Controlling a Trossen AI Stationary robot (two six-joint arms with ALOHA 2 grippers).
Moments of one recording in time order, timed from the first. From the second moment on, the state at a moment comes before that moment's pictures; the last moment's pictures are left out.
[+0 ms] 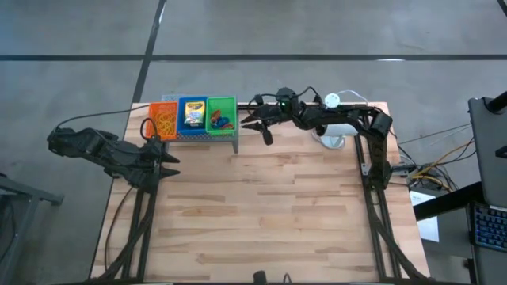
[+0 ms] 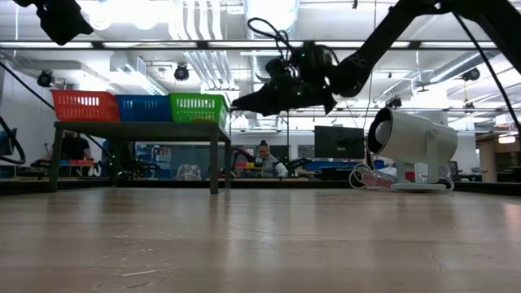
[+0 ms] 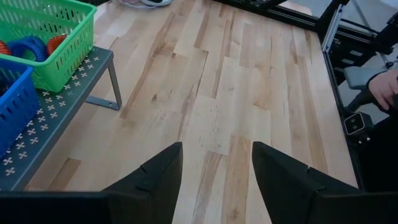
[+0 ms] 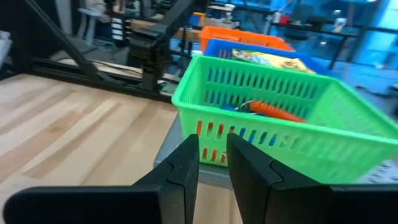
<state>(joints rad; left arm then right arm) -0.32 0.53 0.88 -1.00 -0.30 -0.48 -0.53 1.99 1.22 0.59 -0.71 -0.23</state>
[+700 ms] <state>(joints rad) -0.33 0.53 0.88 -1.00 -0.30 -0.48 -0.25 1.59 0.74 0.77 -0.17 -0.25</state>
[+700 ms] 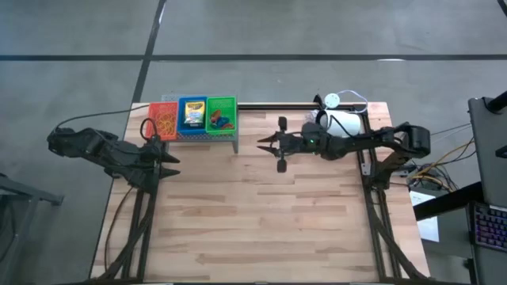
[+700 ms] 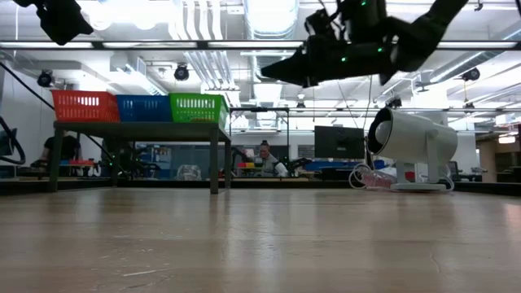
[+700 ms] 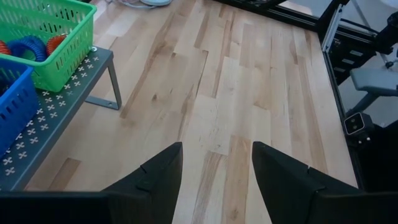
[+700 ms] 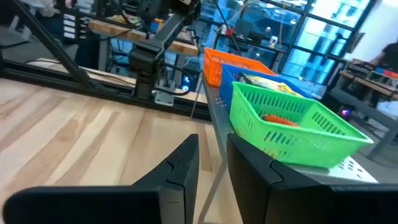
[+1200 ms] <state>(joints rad) -0.32 0.53 0.88 -1.00 -0.30 -0.48 -0.15 1.28 0.47 0.76 0.00 -0.13</state>
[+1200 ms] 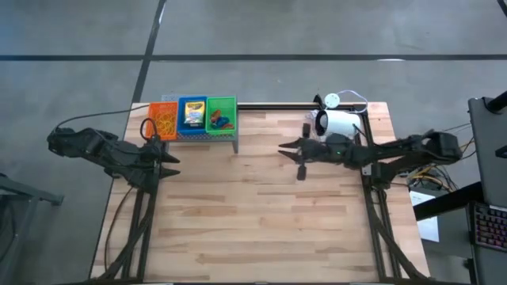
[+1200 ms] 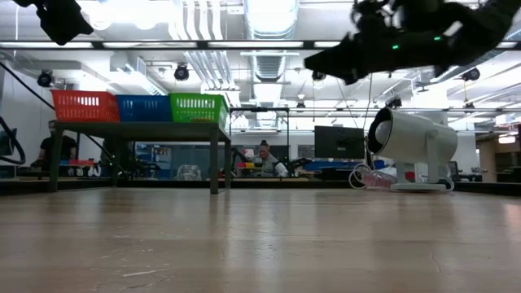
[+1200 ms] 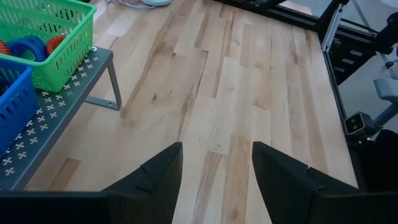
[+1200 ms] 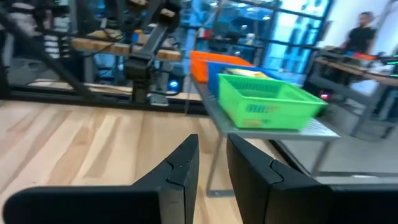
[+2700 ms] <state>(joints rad) -0.33 0.53 0.88 -1.00 -0.30 -0.48 0.01 0.00 0.01 0.19 0.24 -0.10</state>
